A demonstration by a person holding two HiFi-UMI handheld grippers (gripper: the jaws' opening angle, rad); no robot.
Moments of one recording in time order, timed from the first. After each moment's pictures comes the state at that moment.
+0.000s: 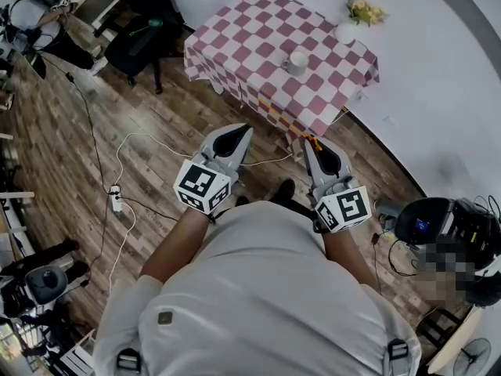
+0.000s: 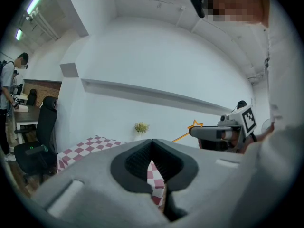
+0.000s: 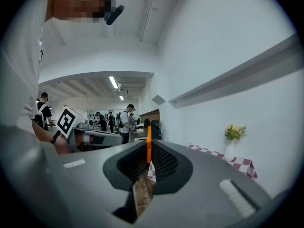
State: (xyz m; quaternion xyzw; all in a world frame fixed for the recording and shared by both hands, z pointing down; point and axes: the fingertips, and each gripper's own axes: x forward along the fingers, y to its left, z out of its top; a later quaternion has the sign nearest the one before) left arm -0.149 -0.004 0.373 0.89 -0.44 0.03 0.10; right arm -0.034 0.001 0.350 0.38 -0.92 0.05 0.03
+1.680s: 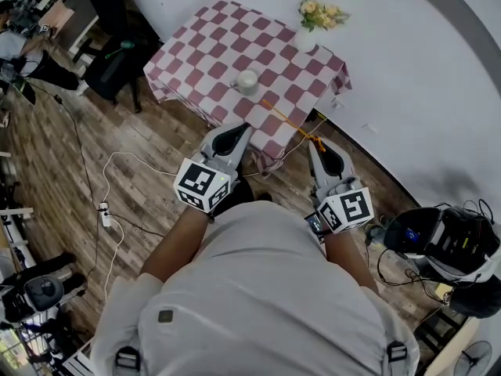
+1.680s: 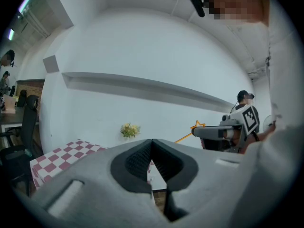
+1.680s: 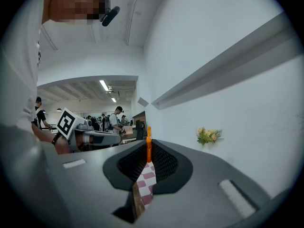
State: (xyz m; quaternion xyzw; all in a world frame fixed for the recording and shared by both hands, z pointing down) left arm 0.033 -0.136 0.374 0.90 -0.43 0.04 0.09; right arm 0.161 -0.124 0.356 0.41 -0.91 0.07 0.01
